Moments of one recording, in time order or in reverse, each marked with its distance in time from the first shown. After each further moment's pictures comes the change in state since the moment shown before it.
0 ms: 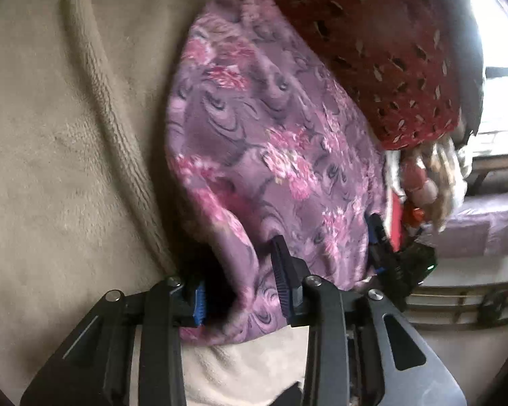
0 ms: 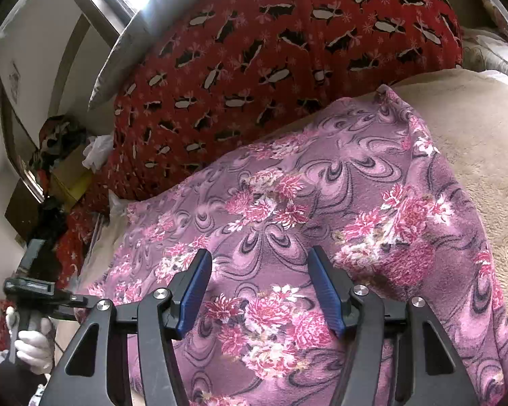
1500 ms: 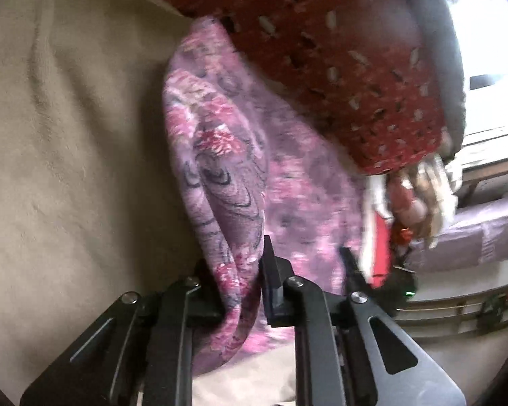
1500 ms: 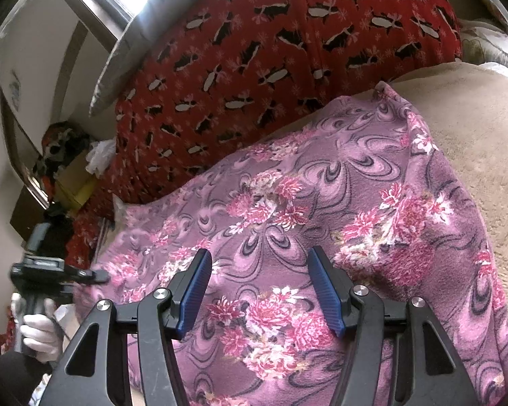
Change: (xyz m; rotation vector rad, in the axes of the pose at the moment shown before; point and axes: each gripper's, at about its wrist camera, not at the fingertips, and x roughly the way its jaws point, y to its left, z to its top) left arm -0.022 -0.042 0.007 0.031 -0.139 -0.030; right arm -0.009 -0.001 -0.006 0.026 0.016 0.006
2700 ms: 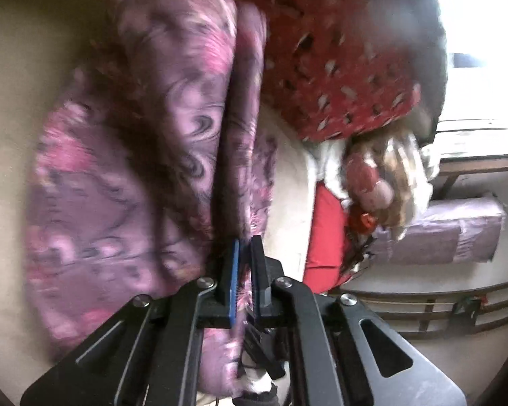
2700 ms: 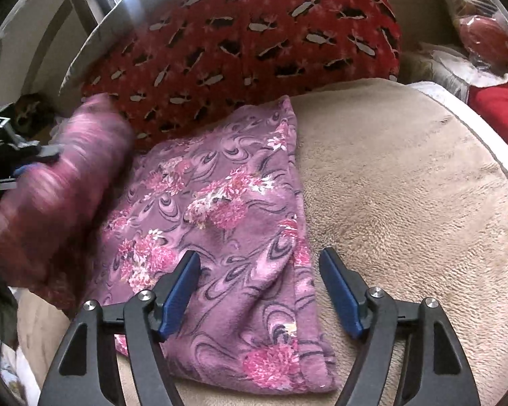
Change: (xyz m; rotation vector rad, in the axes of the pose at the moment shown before) left arm 0.125 -0.172 -0.033 -0.034 0.141 -0.069; right arm -0.060 -0.058 -0.012 -0.089 0.014 -0.203
